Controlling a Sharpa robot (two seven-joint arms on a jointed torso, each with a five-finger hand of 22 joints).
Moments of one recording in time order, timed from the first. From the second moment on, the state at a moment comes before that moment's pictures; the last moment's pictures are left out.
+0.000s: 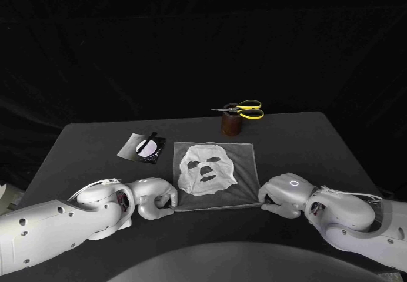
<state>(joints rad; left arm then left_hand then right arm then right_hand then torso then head) 0.96 -0.93 -0.18 1.62 -1.43 -0.12 0.06 1.44 -0.20 0.72 0.14 0.04 0.88 0.08 0.76 0.24 1.26 0.01 1.36 1.09 1.47 -0.04 1.55 1.31 0.07 1.39 0.05 1.41 1.31 0.86 -1.15 -0.16 1.83 -1.91 -0.34 -0.22 1.46 -0.11 0.45 0.28 0.05 1.06 0.06 0.39 0.44 1.41 0.01 1.23 1.31 1.44 -0.03 1.45 1.31 0.08 1.39 0.05 1.12 1.31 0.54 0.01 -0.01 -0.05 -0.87</state>
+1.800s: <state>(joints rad) 0.96 -0.97 -0.18 1.63 -1.41 -0.14 0.09 1.28 -0.25 0.25 0.08 0.05 0.79 0.11 0.61 0.15 0.92 0.03 0.97 0.56 1.45 -0.03 1.44 1.29 0.09 1.27 0.07 1.26 1.17 0.86 -1.21 -0.17 1.85 -1.82 -0.39 -0.21 1.37 -0.19 -0.20 0.30 0.05 0.83 0.13 0.27 0.37 1.14 0.05 0.72 0.94 1.32 -0.01 1.16 1.21 0.13 1.25 0.10 0.78 1.31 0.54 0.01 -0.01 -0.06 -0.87</state>
